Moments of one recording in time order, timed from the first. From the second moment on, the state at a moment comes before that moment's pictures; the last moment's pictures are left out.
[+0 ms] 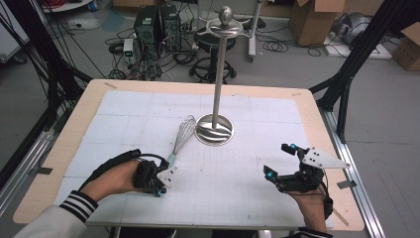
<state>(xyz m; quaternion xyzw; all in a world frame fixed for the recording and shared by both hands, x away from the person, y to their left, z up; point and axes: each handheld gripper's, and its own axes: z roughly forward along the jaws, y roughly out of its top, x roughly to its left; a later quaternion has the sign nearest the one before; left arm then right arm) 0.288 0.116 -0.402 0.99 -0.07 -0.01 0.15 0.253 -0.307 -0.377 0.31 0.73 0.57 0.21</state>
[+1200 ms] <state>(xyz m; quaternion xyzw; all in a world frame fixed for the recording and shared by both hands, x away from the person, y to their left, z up) 0.291 0.140 -0.402 0.99 -0.05 0.00 0.15 0.253 -0.308 -0.378 0.31 0.73 0.57 0.21</state>
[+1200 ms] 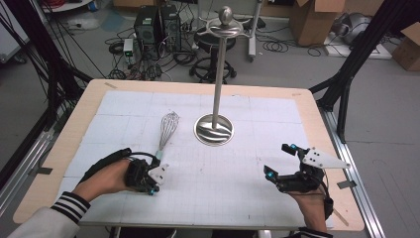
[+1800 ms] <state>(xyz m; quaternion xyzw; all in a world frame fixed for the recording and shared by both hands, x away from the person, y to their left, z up) 0.291 0.154 -0.402 0.99 -0.04 0.00 0.15 0.253 -0.308 -0.378 0.31 0.73 0.57 0.21</state>
